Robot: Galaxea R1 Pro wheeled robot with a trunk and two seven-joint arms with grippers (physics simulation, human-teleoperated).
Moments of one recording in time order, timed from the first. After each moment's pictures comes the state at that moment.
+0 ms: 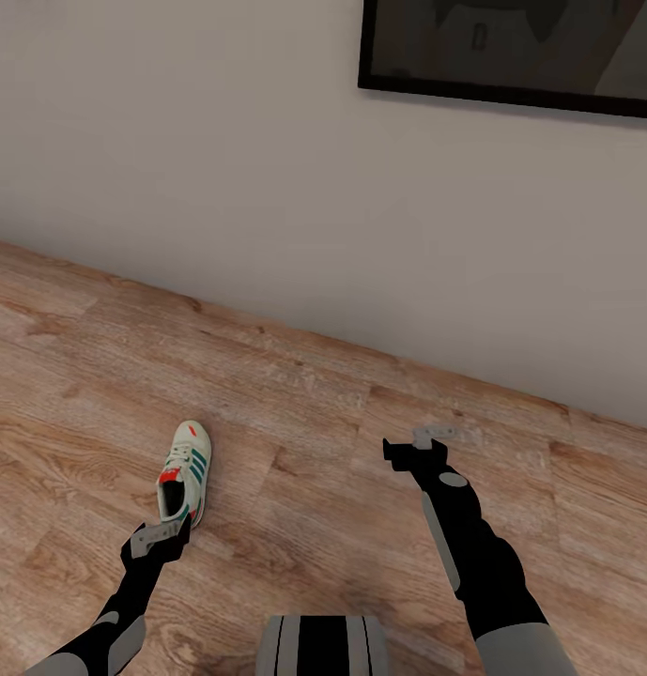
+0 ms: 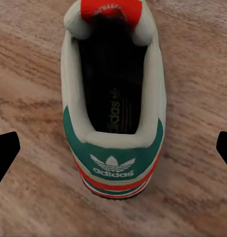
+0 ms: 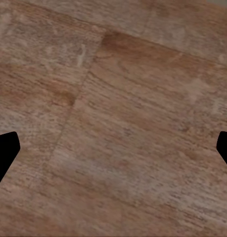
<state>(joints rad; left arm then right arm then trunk) -0.58 0.16 -0.19 -0.16 0.51 -0.70 -0.14 -0.50 0.11 0.04 -1.25 0.07 0.48 -0.07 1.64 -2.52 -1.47</state>
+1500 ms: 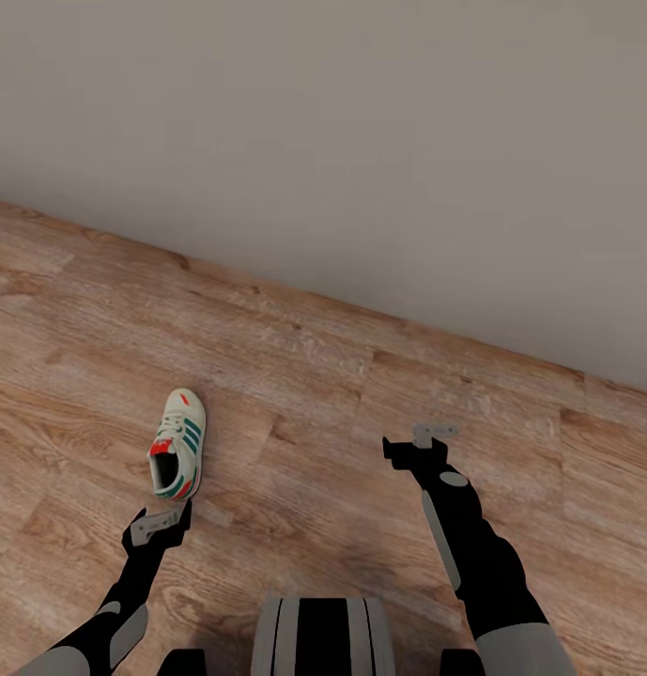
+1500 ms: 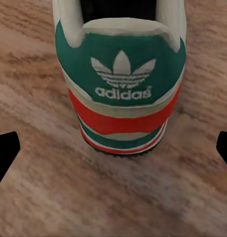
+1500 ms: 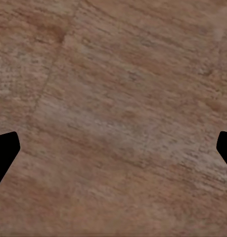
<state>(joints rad) -0.58 0.17 -0.19 -0.21 0.51 -0.74 -0.14 -0.50 0.11 0.04 -1.26 0.07 0.48 -0.07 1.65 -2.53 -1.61</state>
